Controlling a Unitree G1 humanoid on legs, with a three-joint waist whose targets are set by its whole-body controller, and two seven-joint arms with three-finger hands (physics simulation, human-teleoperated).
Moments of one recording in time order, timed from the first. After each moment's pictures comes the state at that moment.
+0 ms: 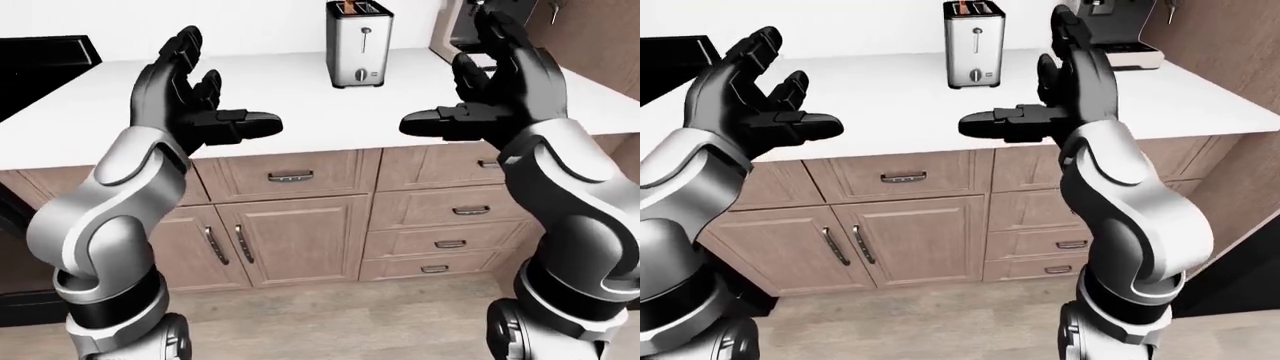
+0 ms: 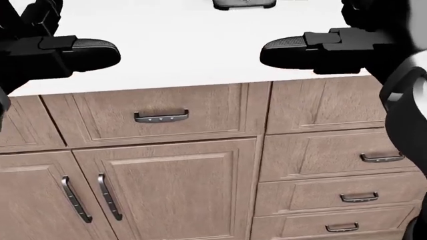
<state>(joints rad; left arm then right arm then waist) -0.78 0.38 0.23 -0.41 -0.65 1.05 0.32 -0.80 -0.33 -0.22 -0.55 0.49 1.15 -0.28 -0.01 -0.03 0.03</state>
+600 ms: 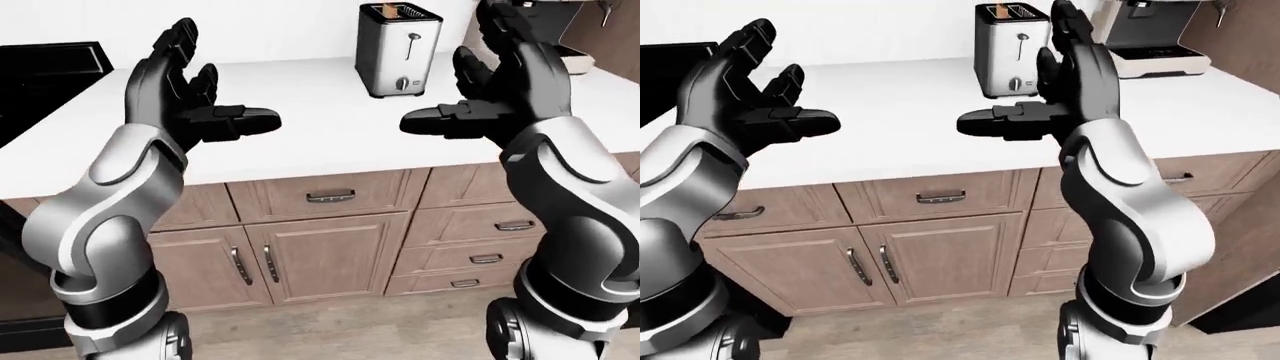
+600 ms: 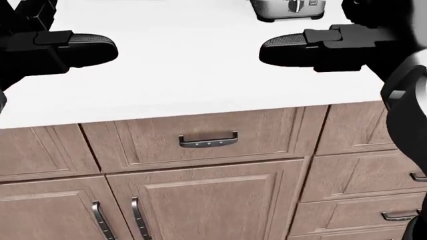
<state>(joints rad) -0.79 0.38 0.24 -0.42 -0.64 1.04 0.32 -0.81 -0.33 -0.22 -0.56 0.48 1.13 -0.27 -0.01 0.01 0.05</state>
